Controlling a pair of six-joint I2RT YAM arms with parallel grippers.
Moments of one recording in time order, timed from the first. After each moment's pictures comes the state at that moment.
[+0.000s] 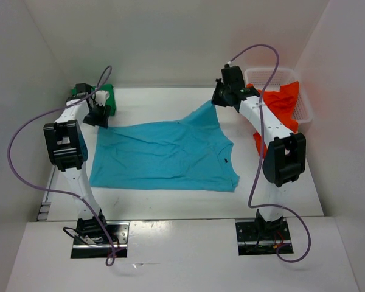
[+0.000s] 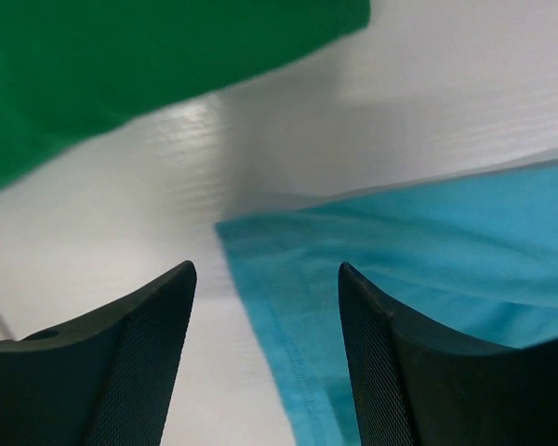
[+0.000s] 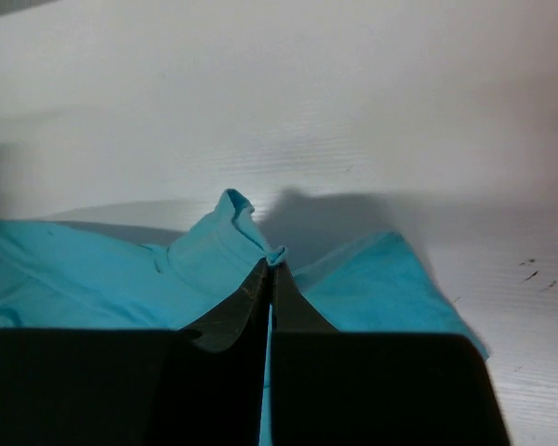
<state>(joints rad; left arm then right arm) 0.21 2.17 1.73 -0.67 0.13 0.35 0.30 1.88 1.70 -0.51 0.04 0.46</state>
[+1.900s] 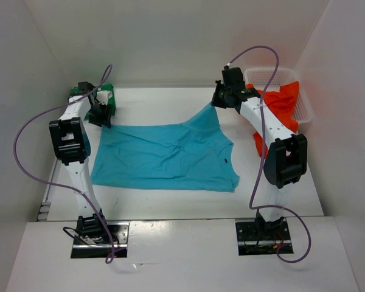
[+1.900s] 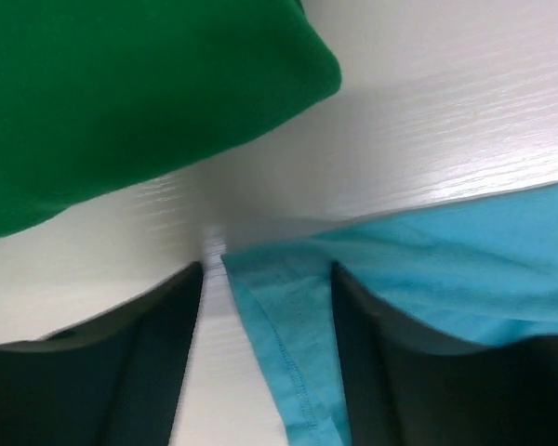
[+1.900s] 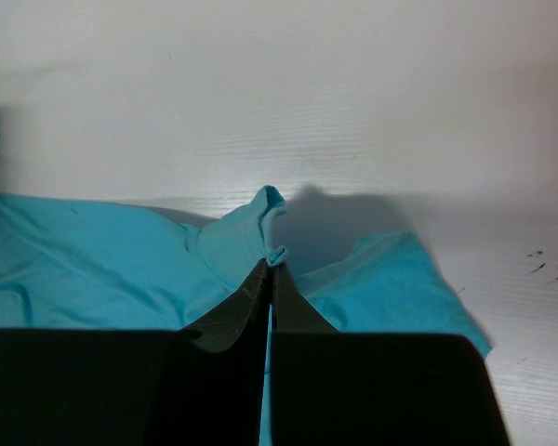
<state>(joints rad) 0.22 2.33 1.96 -0.80 0.22 0.34 0.30 1.84 1.68 -0.51 0.00 0.45</state>
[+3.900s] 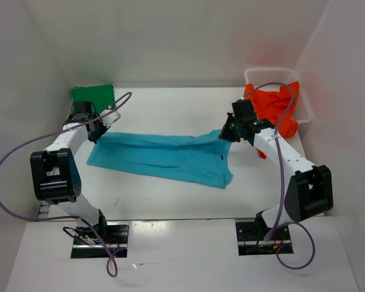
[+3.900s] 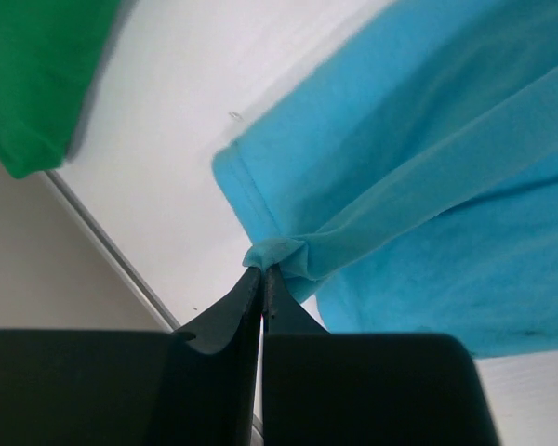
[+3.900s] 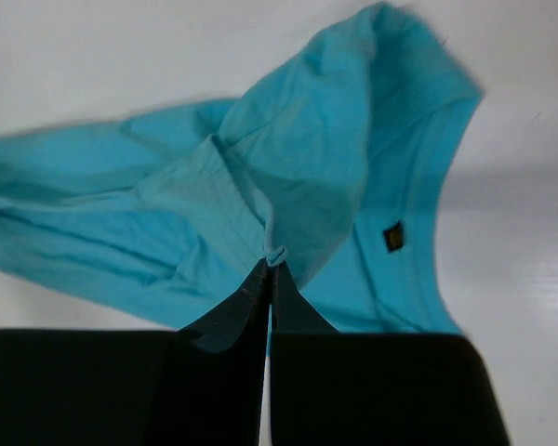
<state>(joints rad) 0.18 1.66 1.17 -0.45 0.10 0.87 0.29 1.47 1.15 -0.52 -0.03 0.63</state>
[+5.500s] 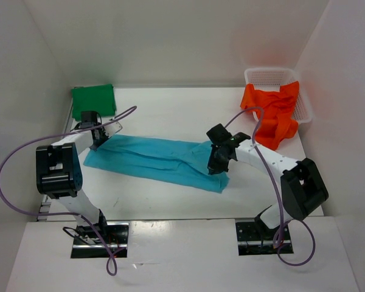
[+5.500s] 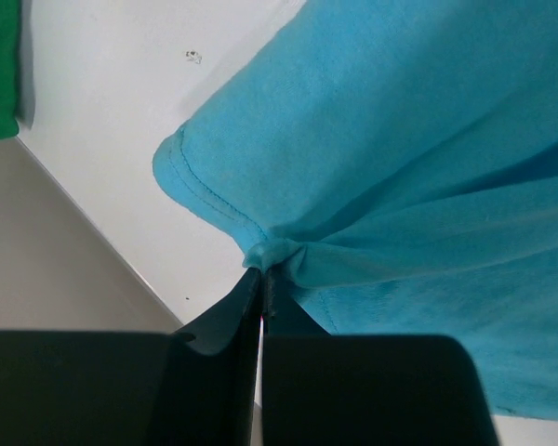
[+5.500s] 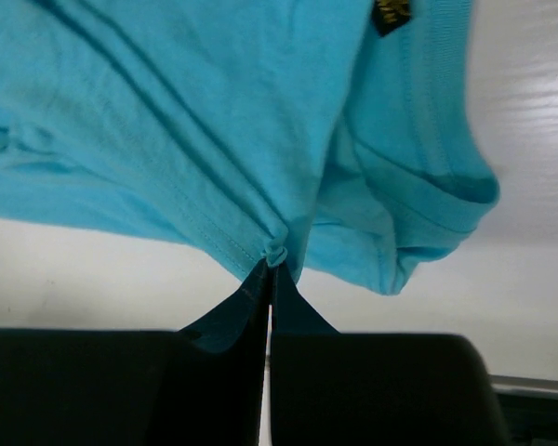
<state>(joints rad) 0.16 1.72 1.01 -0.28 -0.08 0.98 0.56 1.50 0.98 -0.74 -0.02 0.85</state>
